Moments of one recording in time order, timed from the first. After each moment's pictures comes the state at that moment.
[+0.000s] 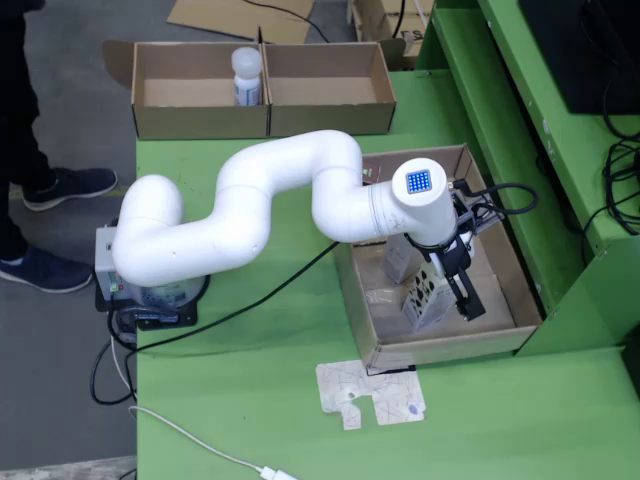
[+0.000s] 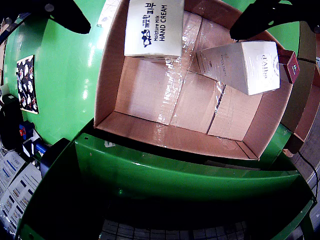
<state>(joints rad) -0.20 -1.04 -0.03 -0.04 1.74 -0.40</state>
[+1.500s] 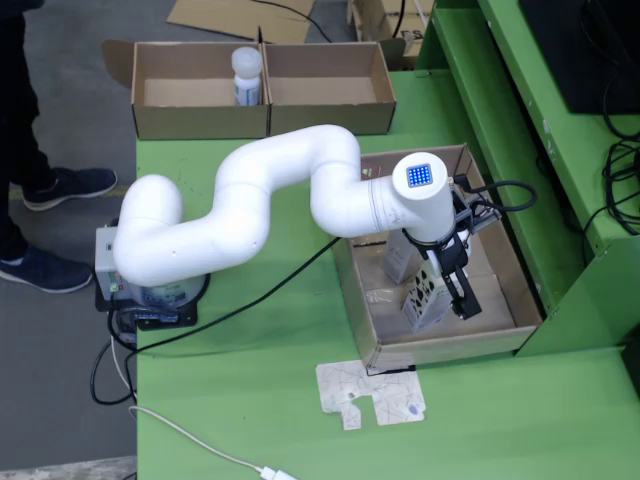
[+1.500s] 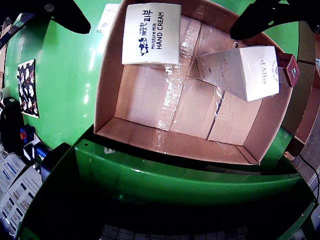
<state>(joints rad) -0.19 -1.02 -0.03 -0.10 1.71 -0.39</state>
